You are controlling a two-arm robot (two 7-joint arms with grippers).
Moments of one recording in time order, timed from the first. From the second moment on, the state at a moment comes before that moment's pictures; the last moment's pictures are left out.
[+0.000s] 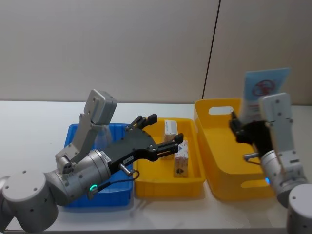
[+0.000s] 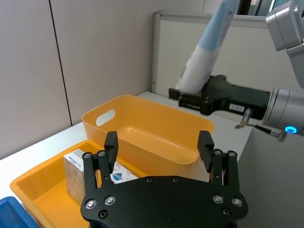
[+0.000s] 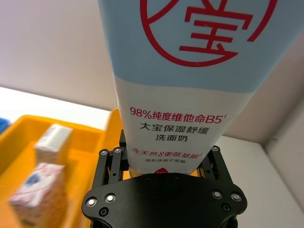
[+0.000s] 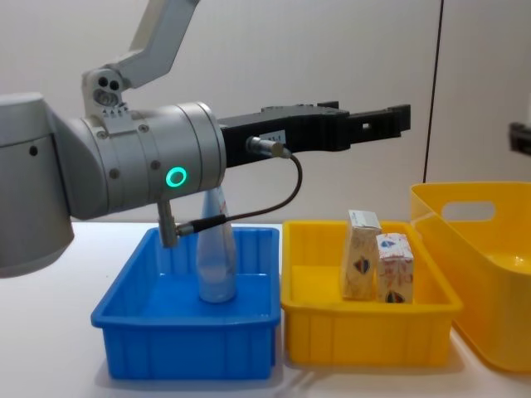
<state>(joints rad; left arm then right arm) -0.46 0.23 0.48 -1.48 -0.45 0.10 -0.55 0.22 0.27 -0.22 -1.66 0.03 0.24 -0.13</state>
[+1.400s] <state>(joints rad) -0.46 0.23 0.48 -1.48 -0.45 0.10 -0.55 0.33 0.19 -0.16 -1.48 0.05 0.47 -0.14</state>
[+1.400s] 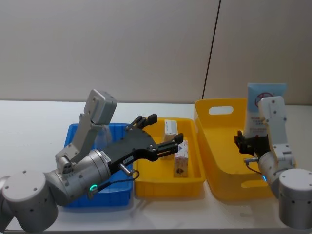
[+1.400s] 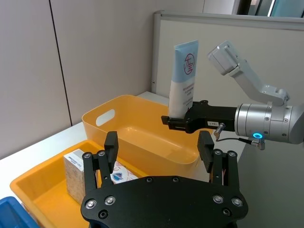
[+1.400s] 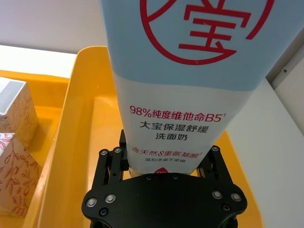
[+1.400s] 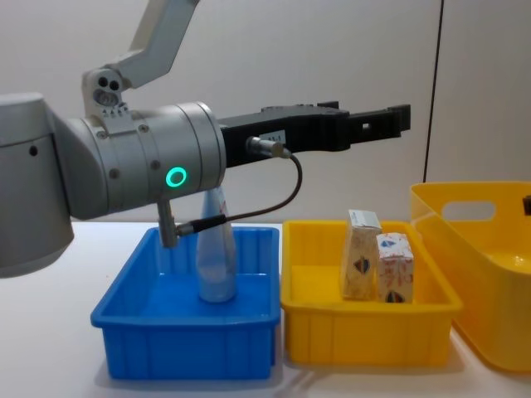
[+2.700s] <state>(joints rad) -0.46 0.23 0.48 -1.48 -0.45 0.10 -0.55 0.36 0.18 -0.16 -1.44 0.06 0.48 -0.13</state>
